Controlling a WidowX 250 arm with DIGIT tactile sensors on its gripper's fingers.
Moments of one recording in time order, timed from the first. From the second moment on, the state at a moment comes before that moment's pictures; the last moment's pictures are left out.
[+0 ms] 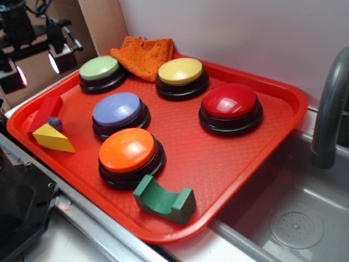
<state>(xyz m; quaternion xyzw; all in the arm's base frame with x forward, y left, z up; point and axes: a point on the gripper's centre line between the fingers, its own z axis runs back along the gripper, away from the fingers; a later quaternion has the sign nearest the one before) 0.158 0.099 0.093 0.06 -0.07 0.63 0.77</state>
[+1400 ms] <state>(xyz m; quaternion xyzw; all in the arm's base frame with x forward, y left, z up) 0.150 0.105 0.015 0.02 -0.01 0.67 0.74</state>
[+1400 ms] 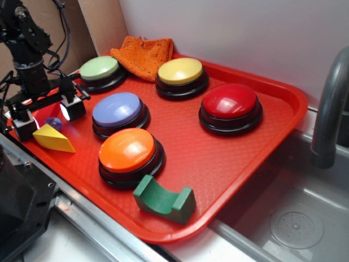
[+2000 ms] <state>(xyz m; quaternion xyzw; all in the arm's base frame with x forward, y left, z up) 0.151 0.106 0.015 0.01 -0.01 0.69 0.73</state>
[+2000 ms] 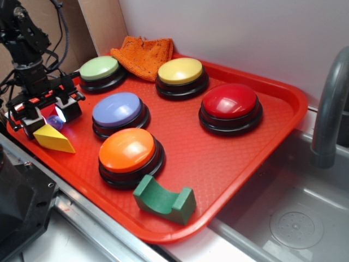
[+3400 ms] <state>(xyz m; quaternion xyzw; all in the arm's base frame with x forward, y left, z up) 0.224 0.085 0.153 -0.04 -0.04 0.27 0.96</state>
